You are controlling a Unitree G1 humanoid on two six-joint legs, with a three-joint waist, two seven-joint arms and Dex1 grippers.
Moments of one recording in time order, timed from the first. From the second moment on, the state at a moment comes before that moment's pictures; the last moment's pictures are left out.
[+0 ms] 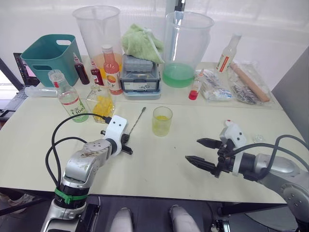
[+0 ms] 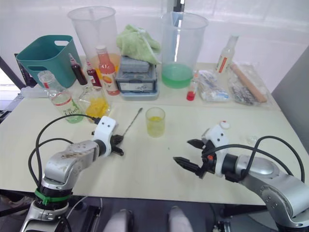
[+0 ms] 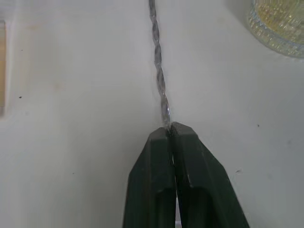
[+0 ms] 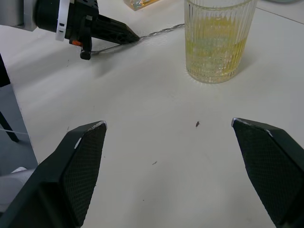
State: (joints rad) left arm -0.38 0.49 -0.07 -0.34 -0.28 1.08 -0.28; right arm -0.08 -0.79 -0.17 -0.67 0.84 0.90 0.59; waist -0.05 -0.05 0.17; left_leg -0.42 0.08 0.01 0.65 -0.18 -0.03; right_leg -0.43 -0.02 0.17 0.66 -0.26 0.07
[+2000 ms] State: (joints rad) left arm -0.17 0.99 -0.03 -0.07 -0.19 0.40 -1.09; right arm -0.14 -0.76 -0.09 -0.60 0.77 0.88 0.65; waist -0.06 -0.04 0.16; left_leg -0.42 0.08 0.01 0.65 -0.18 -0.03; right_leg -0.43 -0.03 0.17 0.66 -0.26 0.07
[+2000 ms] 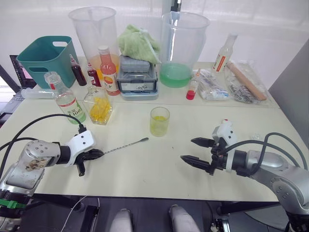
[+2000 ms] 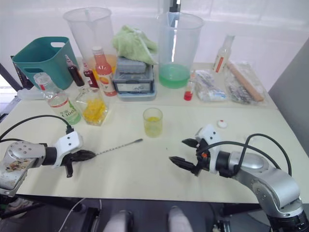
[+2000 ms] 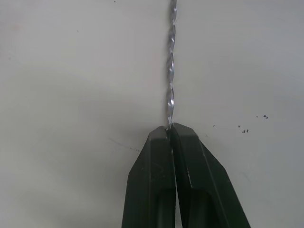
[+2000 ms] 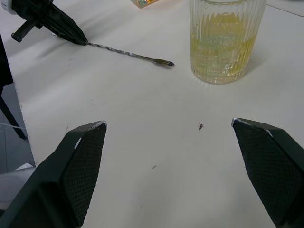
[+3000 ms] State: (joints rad) left arm -0.30 0.78 0.39 -0.35 -0.86 0.97 -0.87; right arm -0.36 -0.65 -0.16 -0.46 1.03 0.98 0.65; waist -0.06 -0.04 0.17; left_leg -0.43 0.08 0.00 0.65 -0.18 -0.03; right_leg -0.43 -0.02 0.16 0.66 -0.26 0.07
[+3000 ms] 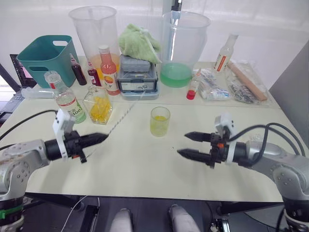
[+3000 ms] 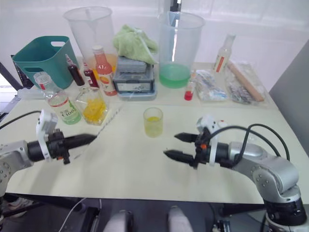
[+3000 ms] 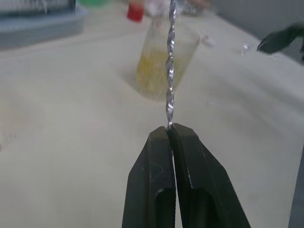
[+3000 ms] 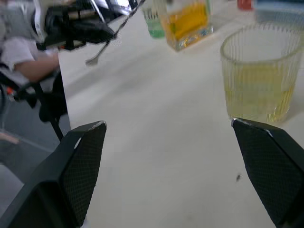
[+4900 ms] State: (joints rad) left arm -0.47 0.72 0.26 -0.38 -0.94 1.00 -0.63; right arm -0.74 -0.27 -0.21 -0.21 1.42 0.85 -0.06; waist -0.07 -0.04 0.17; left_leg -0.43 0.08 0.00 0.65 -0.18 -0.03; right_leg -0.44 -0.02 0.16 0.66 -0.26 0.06
